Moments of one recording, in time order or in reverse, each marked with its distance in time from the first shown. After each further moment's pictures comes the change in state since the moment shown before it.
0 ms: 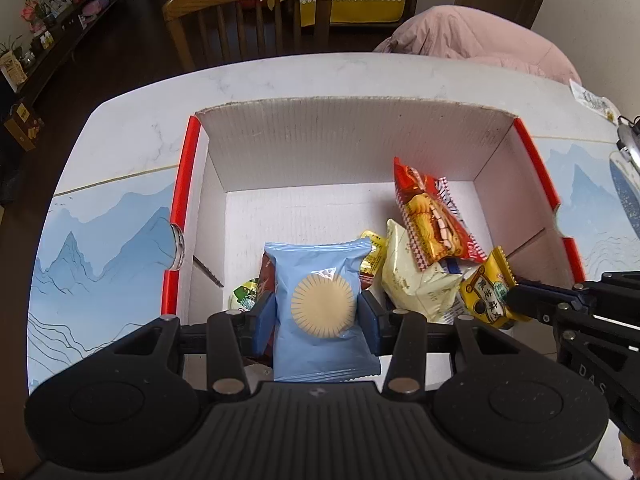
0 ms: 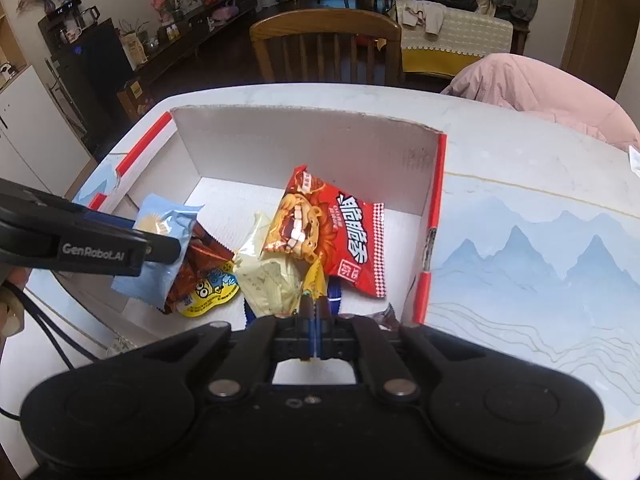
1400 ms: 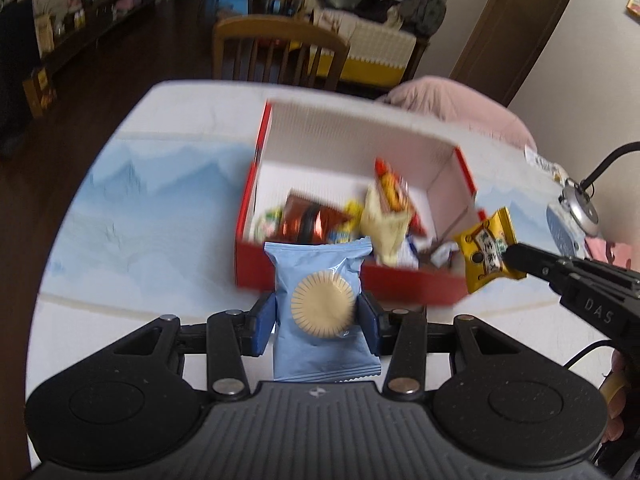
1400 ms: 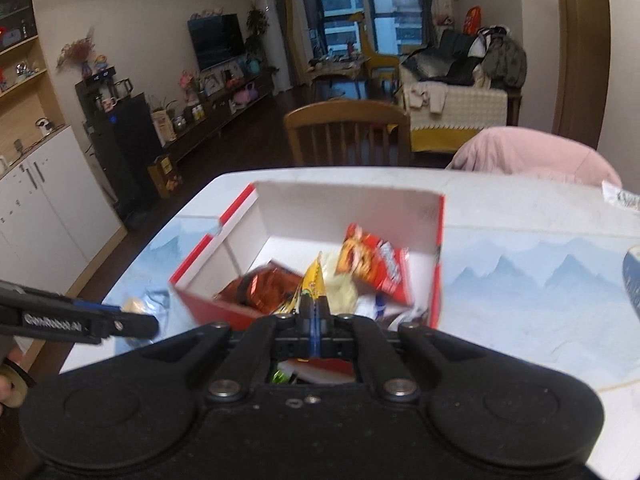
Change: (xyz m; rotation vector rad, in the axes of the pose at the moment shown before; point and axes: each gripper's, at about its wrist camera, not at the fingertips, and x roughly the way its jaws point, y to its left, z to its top) left arm -0.126 0.038 -0.116 -0.175 -0.200 -0.116; right arm -0.116 0.040 -0.053 0.017 -0.287 0.039
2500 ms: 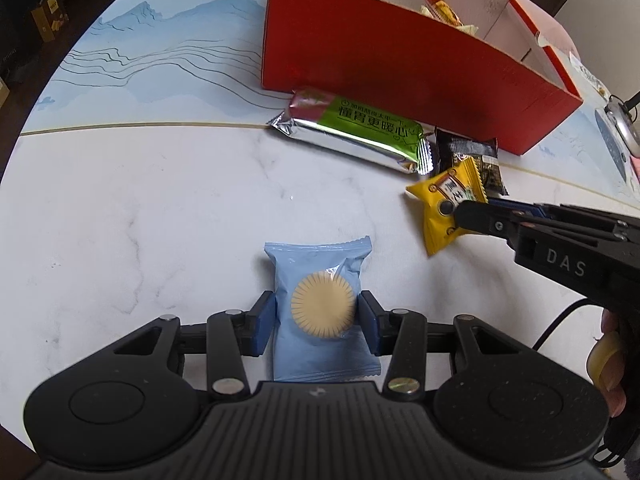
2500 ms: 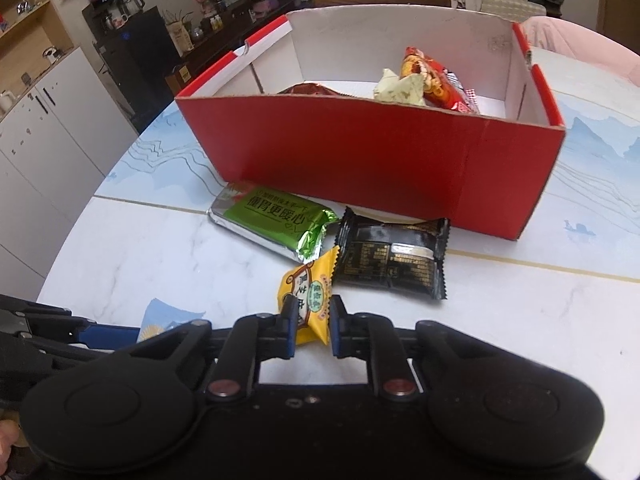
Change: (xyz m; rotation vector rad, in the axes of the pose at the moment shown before) left arm 0.064 0.020 -0.127 -0.052 0.278 0.063; right arm 0.070 0.029 -0.108 0.001 0.287 0.084
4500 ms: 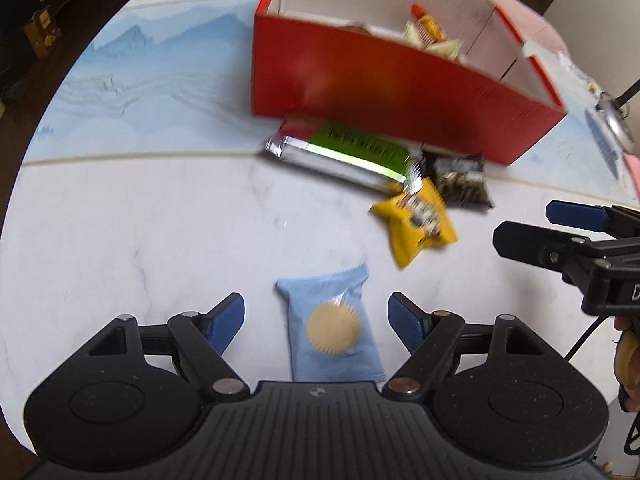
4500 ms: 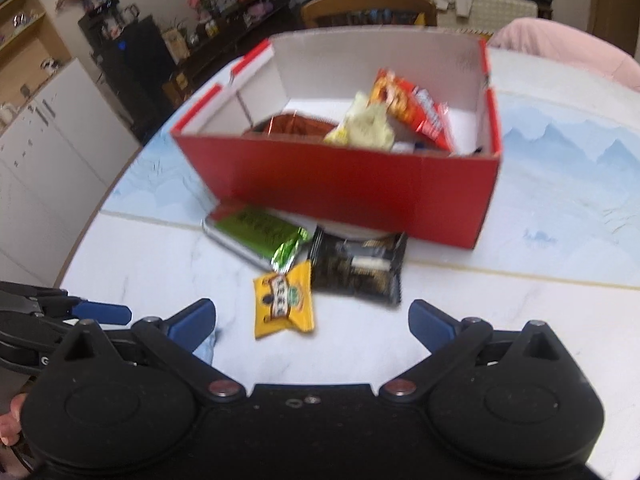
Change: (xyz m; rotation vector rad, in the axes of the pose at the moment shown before) left arm -0.009 -0.003 0.009 0.035 -0.001 0.008; right arm -0.029 -0.016 0.009 0.011 0.018 0.013
